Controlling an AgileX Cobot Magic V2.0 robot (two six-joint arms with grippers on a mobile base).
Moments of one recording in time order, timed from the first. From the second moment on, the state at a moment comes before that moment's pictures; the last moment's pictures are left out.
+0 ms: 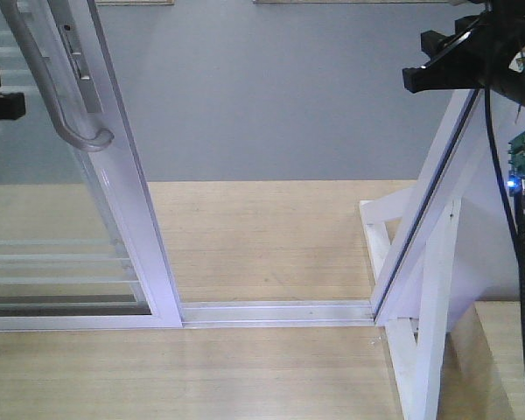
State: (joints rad) left arm -0.05 1.16 -0.84 0.06 0.15 0.05; right arm 0.16 1.39 -1.02 -0.07 0.01 -0.17
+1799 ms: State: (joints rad) left arm -0.05 0.30 -0.32 -0.10 0.41 0.05; right arm 0.16 0.25 -0.39 -0.07 0.42 -0.07
